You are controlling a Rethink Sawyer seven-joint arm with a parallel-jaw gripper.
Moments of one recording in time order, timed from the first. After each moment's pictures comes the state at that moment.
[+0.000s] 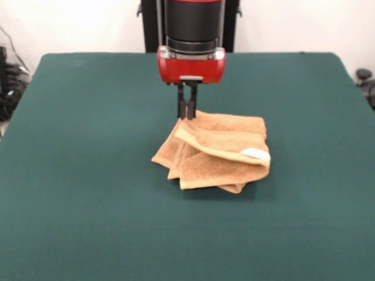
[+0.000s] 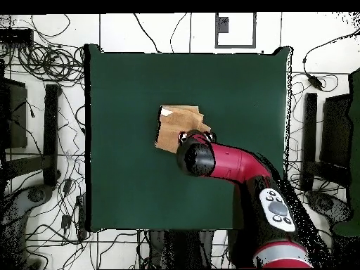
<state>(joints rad) -0.31 -0.60 0.07 1.74 -0.13 0.23 1.57</state>
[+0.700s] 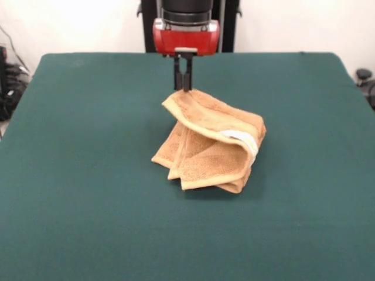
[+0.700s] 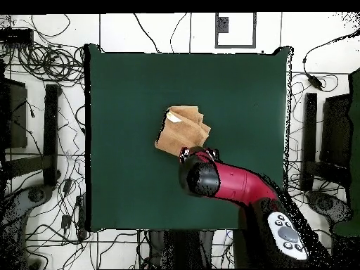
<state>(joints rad) -0.35 -0.71 0.08 1.91 -0.13 0.20 1.57</state>
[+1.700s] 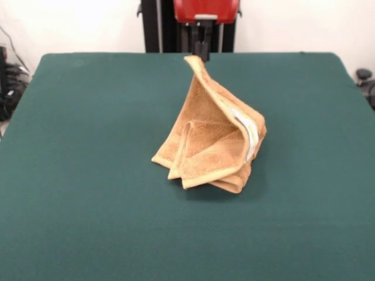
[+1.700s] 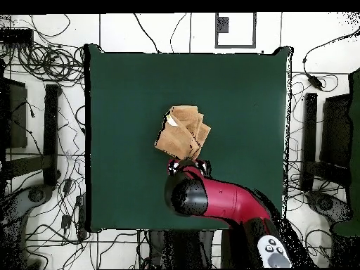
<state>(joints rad) -0.32 -0.84 0.08 2.04 -0.13 0.19 1.57</state>
